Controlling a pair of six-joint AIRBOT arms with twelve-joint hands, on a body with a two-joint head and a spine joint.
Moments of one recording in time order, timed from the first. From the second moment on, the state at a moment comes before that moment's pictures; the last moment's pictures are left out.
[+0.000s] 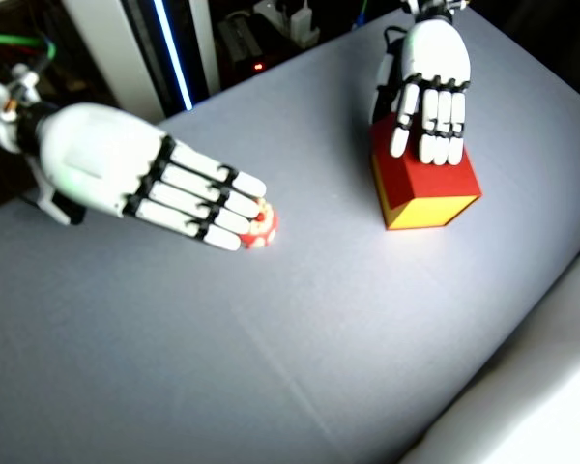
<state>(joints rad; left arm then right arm) 0.70 -1.08 1.20 0.03 -0.79 0.82 -1.04 -0.81 0.91 0.16 1.05 -0.91</state>
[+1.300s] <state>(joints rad) 0.70 -1.10 1.22 -0.20 -1.10 0.80 -1.06 -0.82 0.91 0.18 1.07 -0.90</state>
